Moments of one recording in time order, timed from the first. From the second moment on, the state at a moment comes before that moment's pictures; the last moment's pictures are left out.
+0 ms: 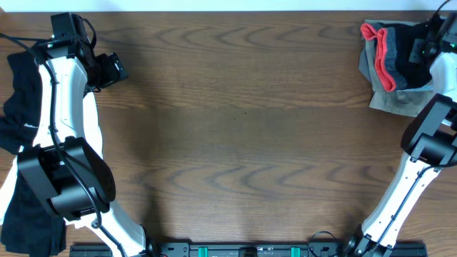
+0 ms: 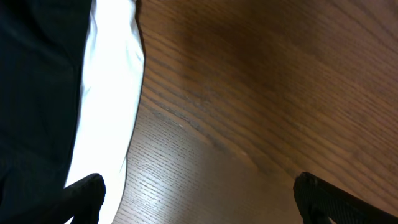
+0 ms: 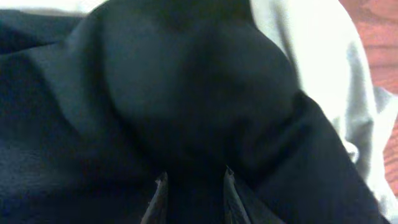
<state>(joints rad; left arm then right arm) 0.25 1.93 1.71 -1.00 -0.04 -0.25 -0.46 2.56 2.18 -0.48 0.04 -0.16</state>
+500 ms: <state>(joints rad) 0.25 1.93 1.70 -1.00 -0.04 -0.25 -0.54 2.44 2.17 -0.72 0.04 -0.11</state>
